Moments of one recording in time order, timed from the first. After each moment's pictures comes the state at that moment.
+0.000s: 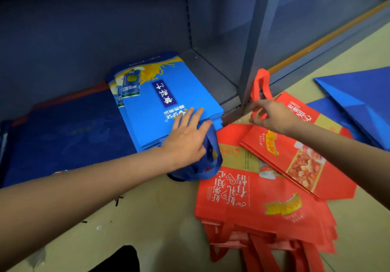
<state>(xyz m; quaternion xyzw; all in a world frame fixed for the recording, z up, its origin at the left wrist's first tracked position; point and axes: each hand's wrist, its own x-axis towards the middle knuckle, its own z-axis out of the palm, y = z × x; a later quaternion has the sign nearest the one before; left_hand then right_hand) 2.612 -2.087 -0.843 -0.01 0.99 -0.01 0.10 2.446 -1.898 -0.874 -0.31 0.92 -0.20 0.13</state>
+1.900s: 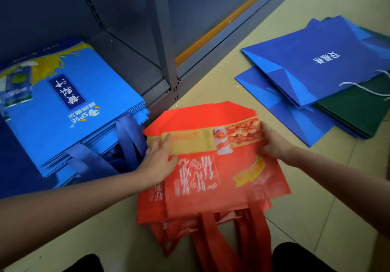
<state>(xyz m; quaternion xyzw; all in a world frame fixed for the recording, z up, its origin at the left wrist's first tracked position) 2.592 -2.007 -0.935 -0.09 0.93 0.24 0.25 2.500 -1.711 -0.950 0.01 0.90 -0.36 0.25</state>
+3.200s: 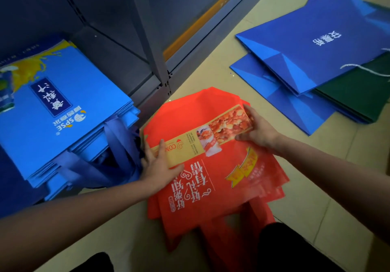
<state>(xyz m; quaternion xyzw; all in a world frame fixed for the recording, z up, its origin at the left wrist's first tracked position) 2.597 -1.992 -0.970 -0.20 0.91 0.23 0.27 2.486 -1.729 -0.967 0.05 0.85 -0.45 0.26</state>
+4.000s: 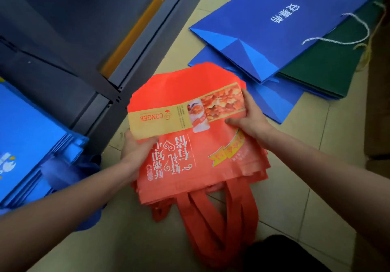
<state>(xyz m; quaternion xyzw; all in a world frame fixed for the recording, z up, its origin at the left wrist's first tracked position) 2.505 -1.946 -0.968 -0.31 0.80 0.51 0.12 2.468 -1.664 -0.978 0.12 0.82 -0.55 0.12</state>
